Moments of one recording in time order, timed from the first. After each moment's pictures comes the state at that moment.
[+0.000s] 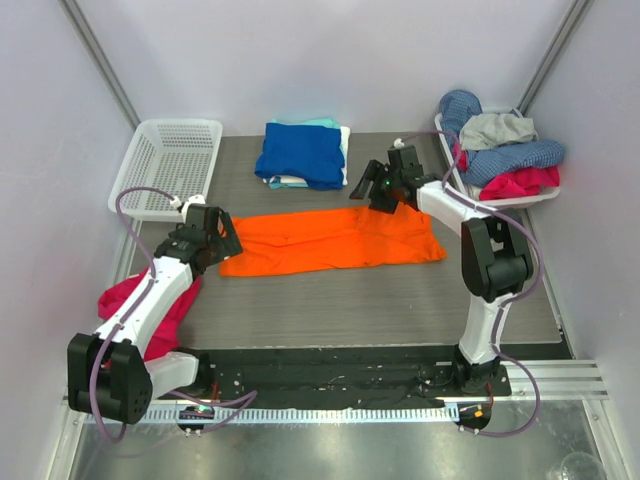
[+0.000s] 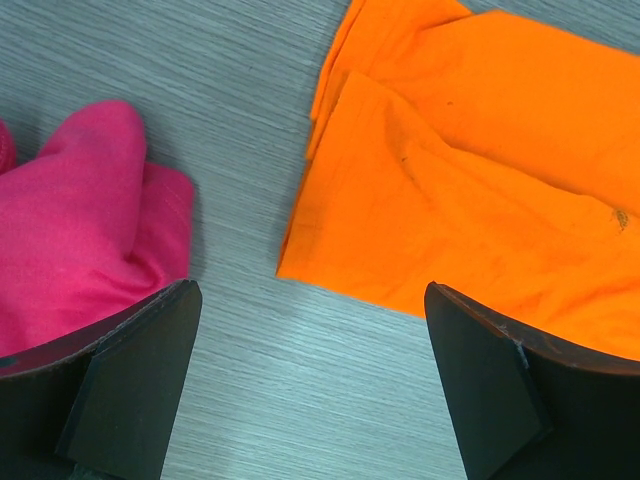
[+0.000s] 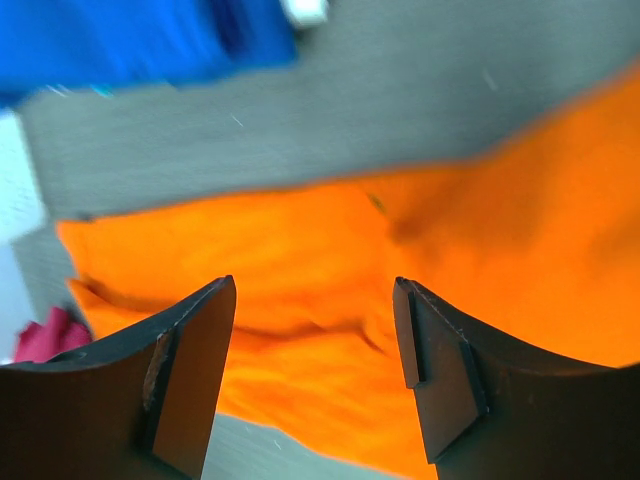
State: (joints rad) left arm -0.21 1.17 0.81 -0.54 -0.31 -0.49; right arm 0.32 1.94 1.43 -0.25 -0.21 0.69
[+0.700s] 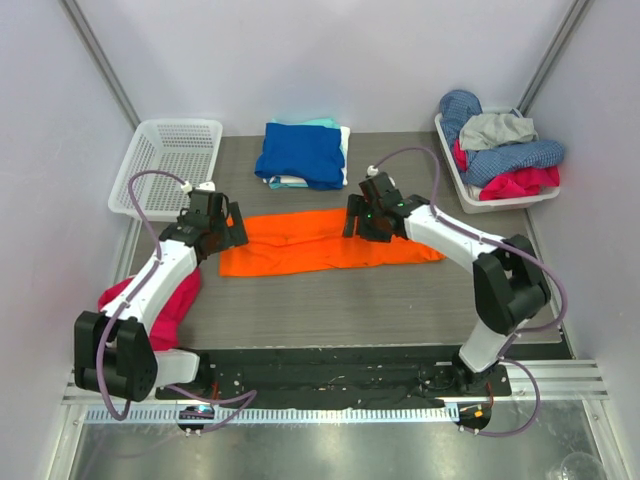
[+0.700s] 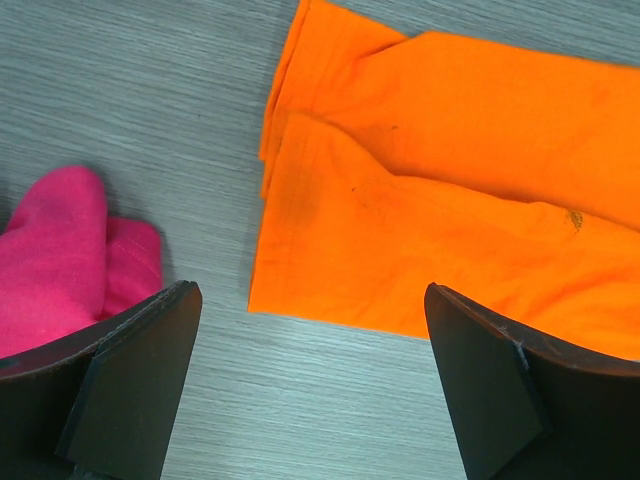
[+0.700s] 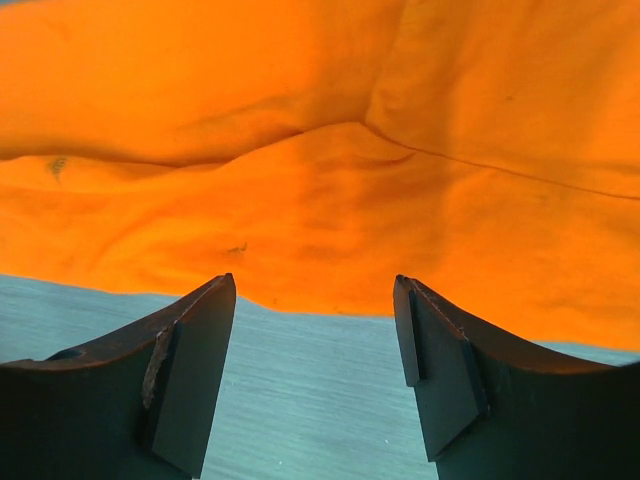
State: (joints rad) left arm -0.21 1.28 0.92 -0.52 -0.24 -0.40; right arm 0.54 1.68 1.21 -0.45 0.03 0.60
